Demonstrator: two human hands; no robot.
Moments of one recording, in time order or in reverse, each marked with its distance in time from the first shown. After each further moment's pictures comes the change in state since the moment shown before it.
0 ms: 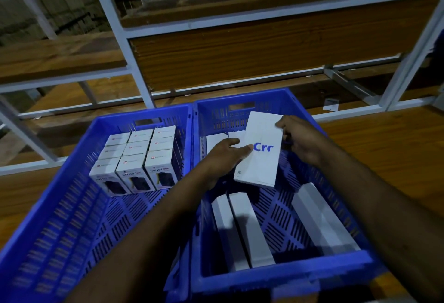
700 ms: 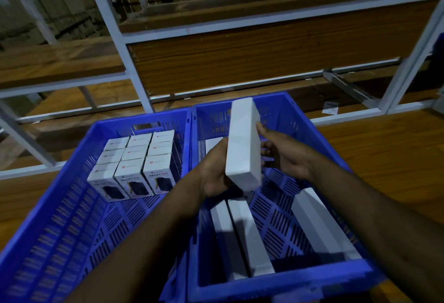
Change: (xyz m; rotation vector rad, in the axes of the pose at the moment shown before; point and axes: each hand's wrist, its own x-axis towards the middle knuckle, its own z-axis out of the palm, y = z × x) left_hand -0.008 0.010 0.007 -0.600 -0.301 -0.081; right_hand -0.008 0.010 0.016 0.179 -0.288 0.119
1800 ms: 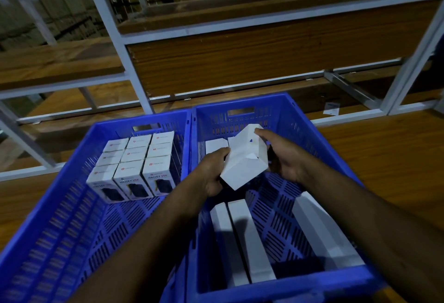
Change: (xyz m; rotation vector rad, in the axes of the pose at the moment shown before) left_hand 0.003 0.003 -0.006 0.081 0.451 -0.086; right_hand 0.012 0.003 0.008 0.010 0.164 0.090
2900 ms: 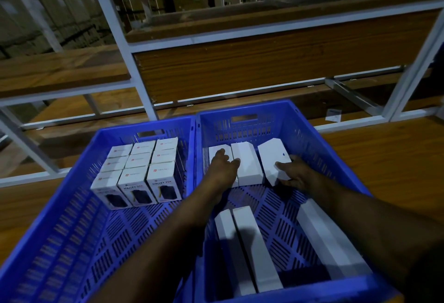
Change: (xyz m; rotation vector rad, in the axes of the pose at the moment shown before) left_hand 0.024 -0.009 -0.004 0.475 0.132 0.302; right_hand 0.063 0.054 -0.045 -0.042 0.338 0.042
